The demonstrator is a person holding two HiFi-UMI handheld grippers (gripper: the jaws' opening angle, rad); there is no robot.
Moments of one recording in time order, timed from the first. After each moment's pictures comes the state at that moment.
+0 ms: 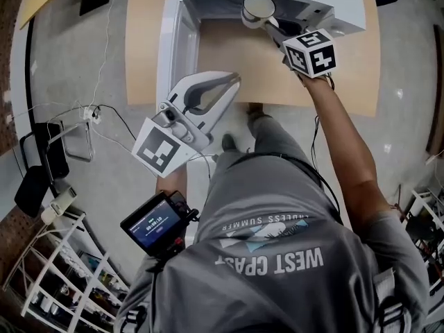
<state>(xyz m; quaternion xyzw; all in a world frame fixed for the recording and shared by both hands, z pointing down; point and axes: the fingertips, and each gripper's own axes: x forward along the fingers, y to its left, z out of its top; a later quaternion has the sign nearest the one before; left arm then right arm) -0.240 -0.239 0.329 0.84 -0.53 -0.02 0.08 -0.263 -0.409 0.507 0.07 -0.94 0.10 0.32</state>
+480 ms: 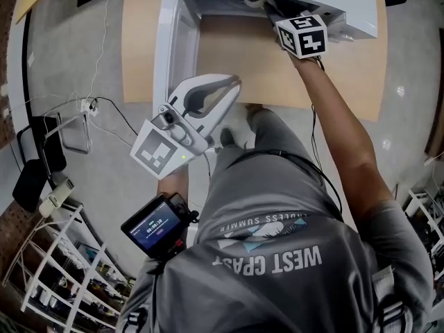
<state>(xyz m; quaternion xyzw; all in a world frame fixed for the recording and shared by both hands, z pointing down) -0.246 -0.244 0.328 0.83 -0.54 -0.06 0.12 -0.299 -0.459 0.527 0.13 -0.94 0.08 0.30</state>
